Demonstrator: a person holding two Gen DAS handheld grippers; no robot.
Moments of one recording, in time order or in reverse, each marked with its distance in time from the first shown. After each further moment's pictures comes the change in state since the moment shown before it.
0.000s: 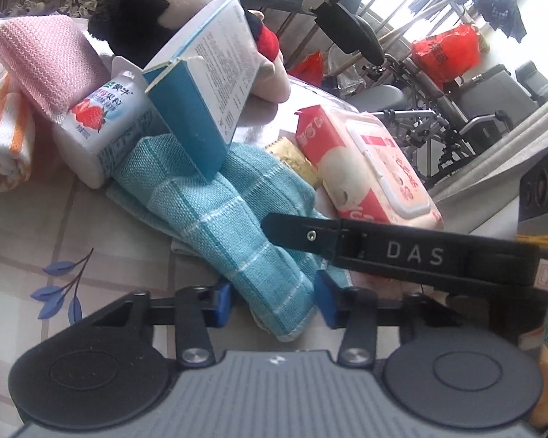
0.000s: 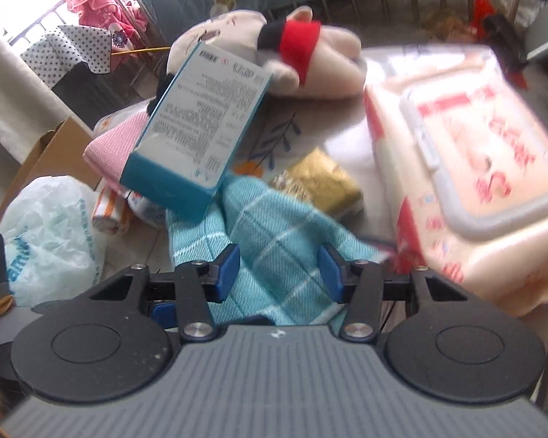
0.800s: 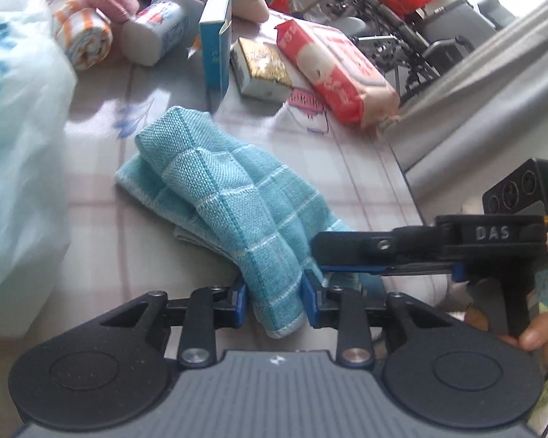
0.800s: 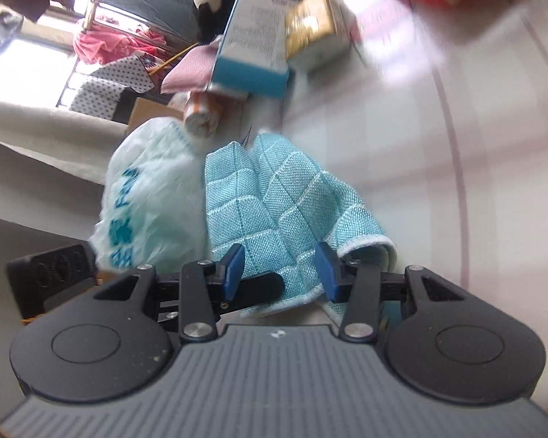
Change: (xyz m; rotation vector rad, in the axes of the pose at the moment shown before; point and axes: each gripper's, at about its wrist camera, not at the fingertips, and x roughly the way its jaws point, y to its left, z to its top) left arm -0.087 0.031 -0.088 0.133 0.182 -0.063; right arm -0.056 0.013 -0.148 0.407 0.117 0.329
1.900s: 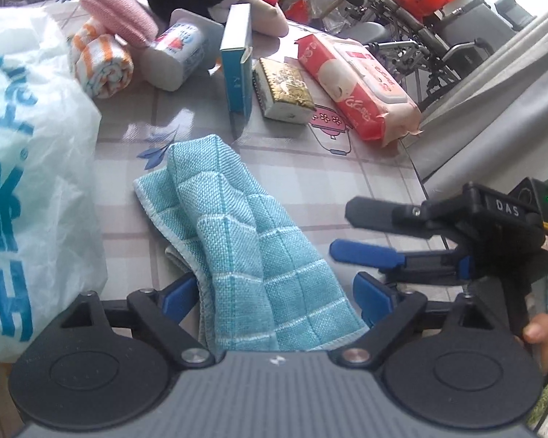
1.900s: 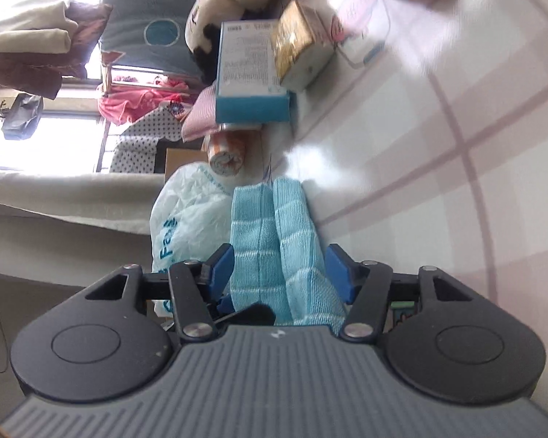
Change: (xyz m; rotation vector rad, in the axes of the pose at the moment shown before) left arm -0.003 -0.004 0.025 -0.007 -0.004 0.091; right arm 0.002 -0.026 0.021 0.171 -0.102 0.157
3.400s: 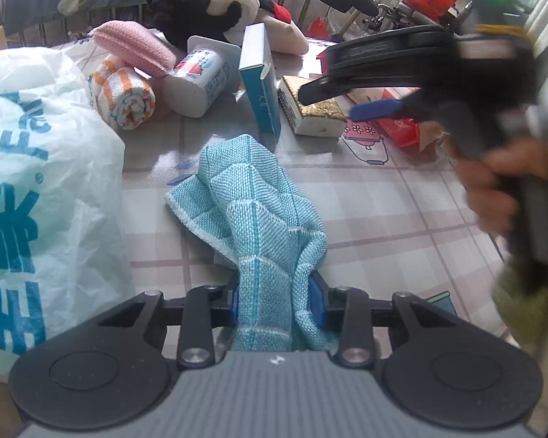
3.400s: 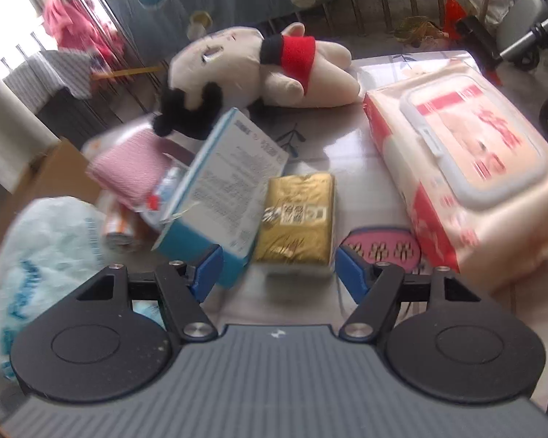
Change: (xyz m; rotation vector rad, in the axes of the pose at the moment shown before) left arm 0.013 -0.006 -0.009 0.079 -0.100 0.167; right arm 0.079 0.096 0.097 -0.593 -0.113 -0.578
